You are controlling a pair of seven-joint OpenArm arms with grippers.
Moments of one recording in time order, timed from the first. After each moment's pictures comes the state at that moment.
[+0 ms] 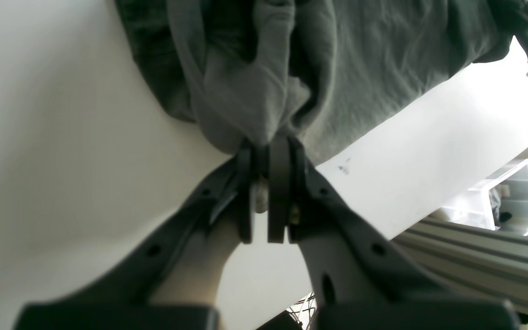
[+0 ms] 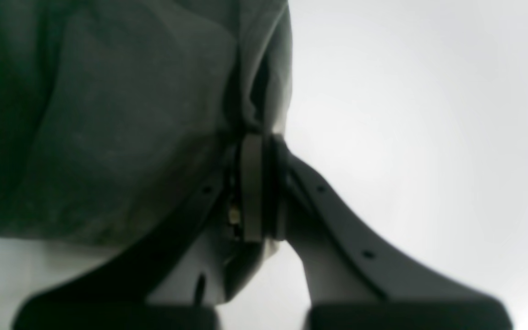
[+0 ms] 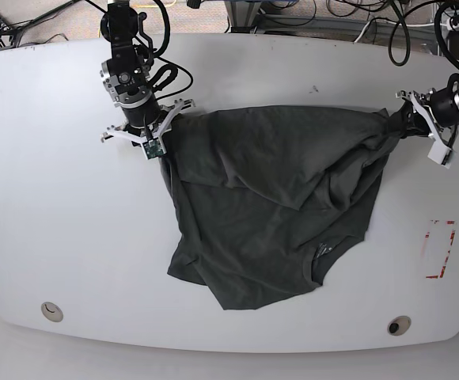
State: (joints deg) left arm 25.3 -47.2 -12.8 100.5 -67.5 -25.6 47.0; right arm -16.3 5.1 -1.4 98.2 -8.5 14.5 -27.0
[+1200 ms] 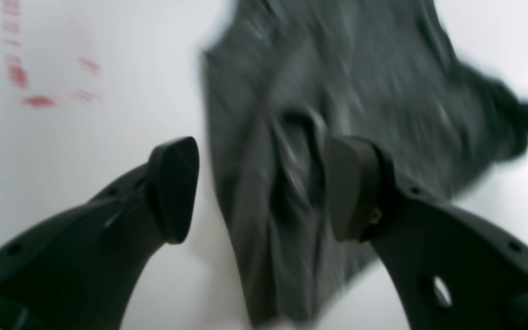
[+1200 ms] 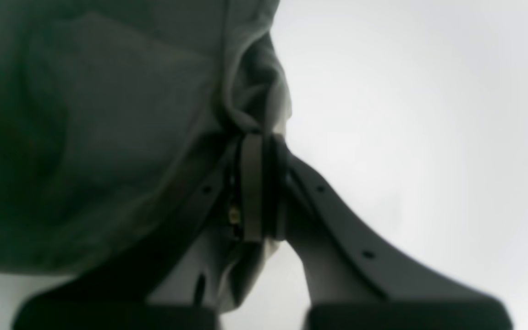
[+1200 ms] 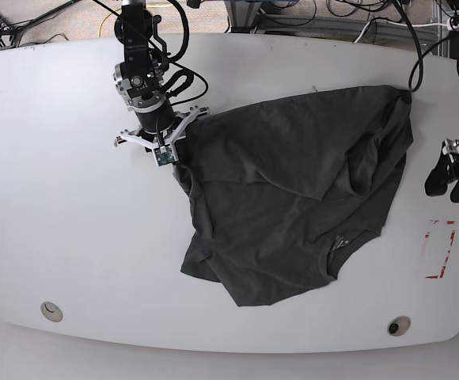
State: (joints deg) left arm 10.9 -44.4 -27.8 98.1 -67.4 -26.5 54.4; right arm -14.8 0.4 -1.4 98.3 -8.3 14.4 -26.5
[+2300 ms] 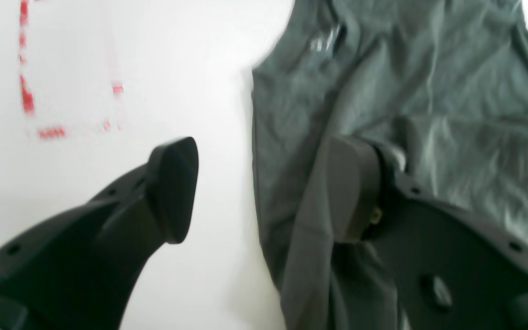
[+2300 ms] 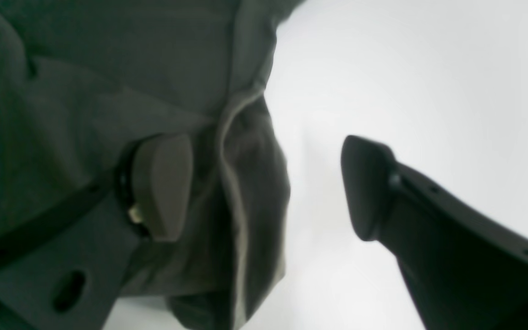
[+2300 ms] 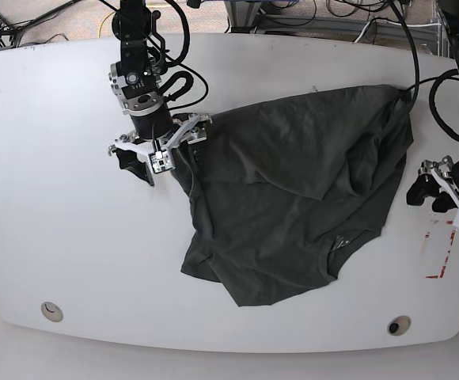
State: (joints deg) left arm -5.1 -35.7 -18.4 81.1 -46.4 -36.4 54.7; right arm -15.5 0.0 -1.6 107.0 -8.2 14.4 -27.0
